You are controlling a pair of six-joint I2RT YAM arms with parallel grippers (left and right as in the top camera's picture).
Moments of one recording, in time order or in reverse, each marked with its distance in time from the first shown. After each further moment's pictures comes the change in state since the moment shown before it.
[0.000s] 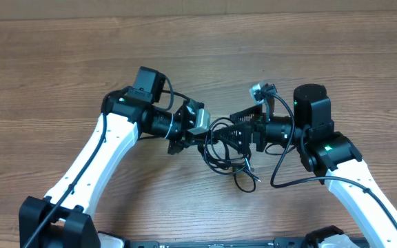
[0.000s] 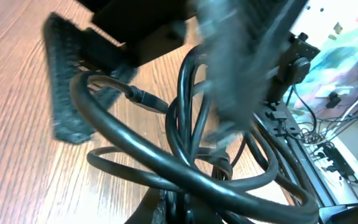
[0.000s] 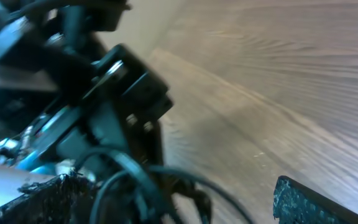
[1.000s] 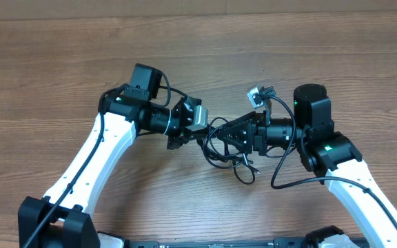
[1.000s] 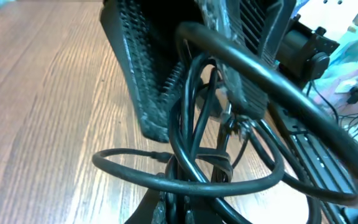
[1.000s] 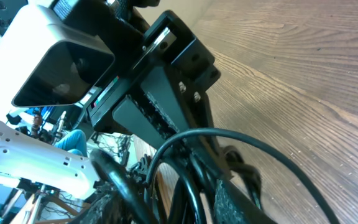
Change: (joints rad) left arm 0.015 0.000 0.000 0.068 -0.006 0.005; right arm 0.002 0.000 0.000 -0.001 -0.113 0.002
